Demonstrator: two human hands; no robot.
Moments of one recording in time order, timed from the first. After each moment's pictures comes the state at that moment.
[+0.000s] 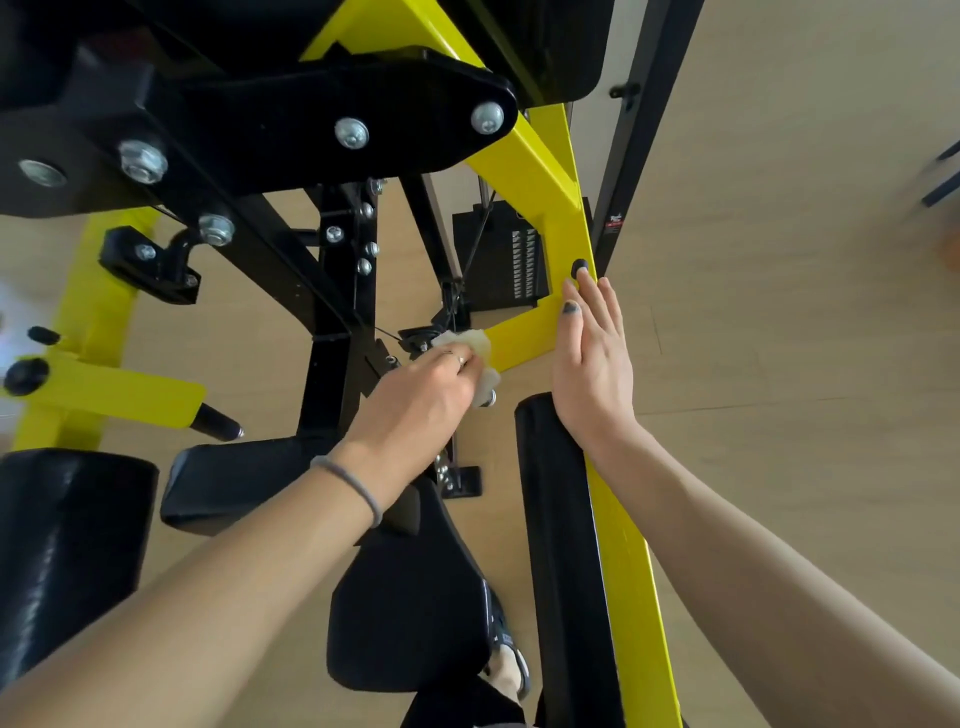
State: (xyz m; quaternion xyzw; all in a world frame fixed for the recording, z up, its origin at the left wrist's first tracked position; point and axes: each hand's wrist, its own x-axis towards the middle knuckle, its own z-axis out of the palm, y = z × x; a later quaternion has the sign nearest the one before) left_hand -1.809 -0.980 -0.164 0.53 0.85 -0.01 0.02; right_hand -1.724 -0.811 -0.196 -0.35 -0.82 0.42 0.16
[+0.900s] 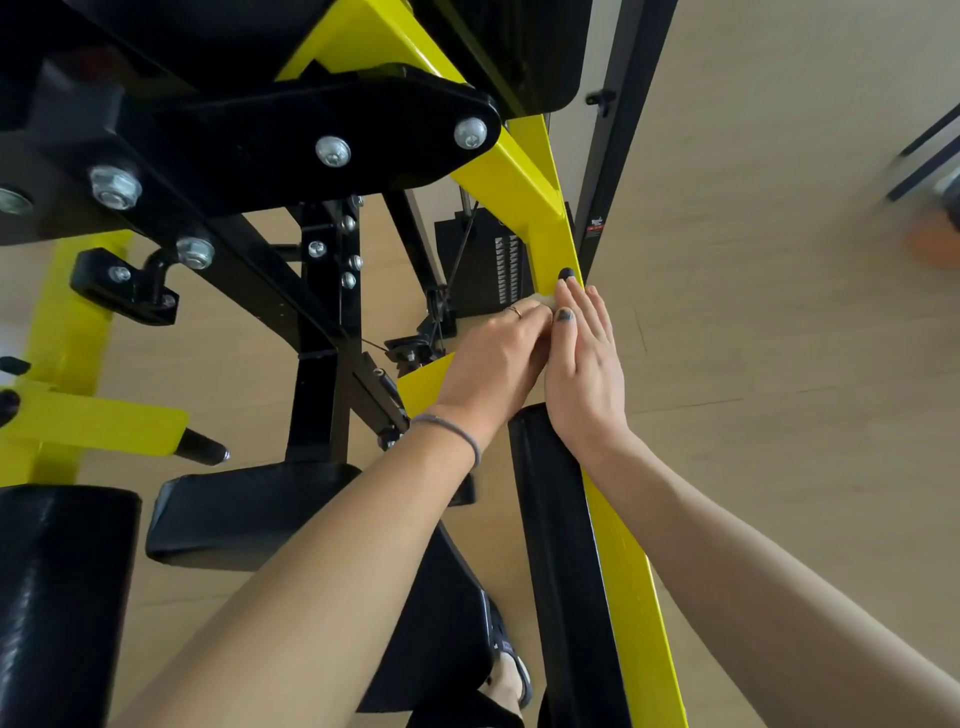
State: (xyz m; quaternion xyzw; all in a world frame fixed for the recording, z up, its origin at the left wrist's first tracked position) left_hand -1.808 -0.890 -0.177 0.48 0.83 0.28 0.03; right_hand -1.725 -0.813 -0.199 -0.36 -0.80 0.44 0.18
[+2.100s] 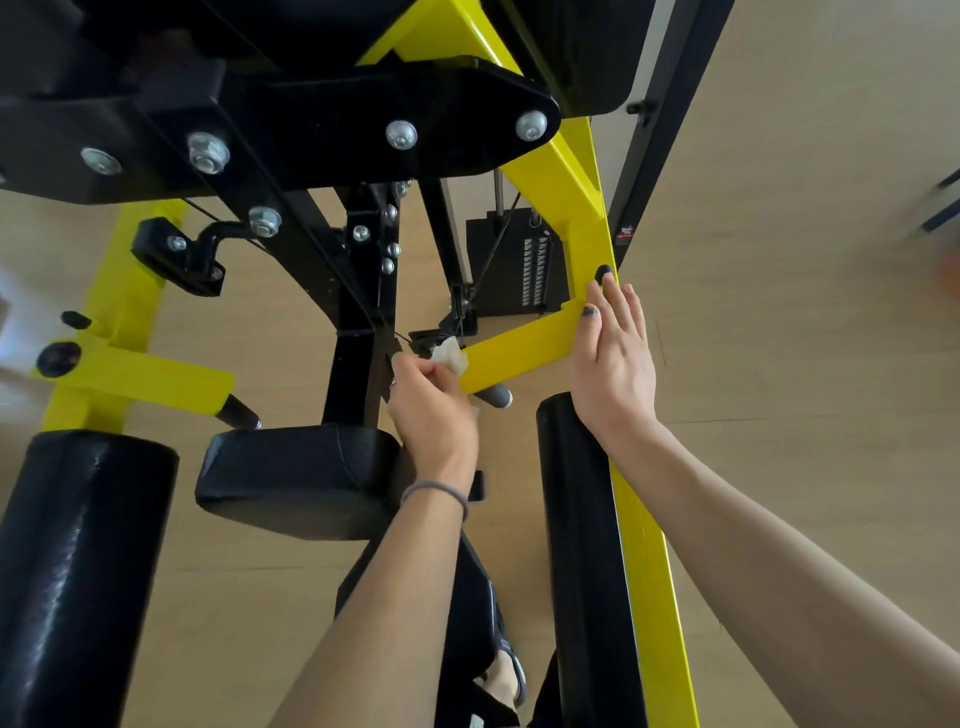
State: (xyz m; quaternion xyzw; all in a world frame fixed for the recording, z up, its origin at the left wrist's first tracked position) left_hand -1.782 -0.967 -0.186 -0.06 0.90 0.42 0.03; right_hand -1.727 -0.815 -0.193 -0.36 -0.85 0.35 0.14
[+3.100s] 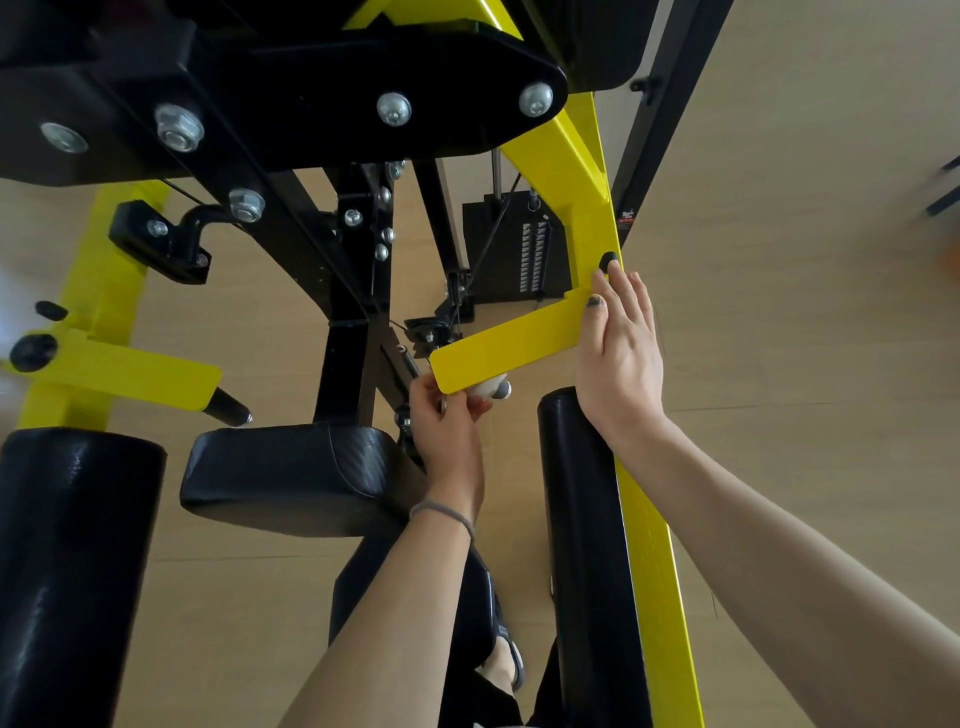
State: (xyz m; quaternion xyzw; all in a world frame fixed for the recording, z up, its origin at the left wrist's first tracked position) left_hand -1.763 -0.963 -0.228 -0.18 0.67 0.70 0.15; right_hand -1.728 -0.813 -0.195 -0.36 -0.85 0.35 0.16
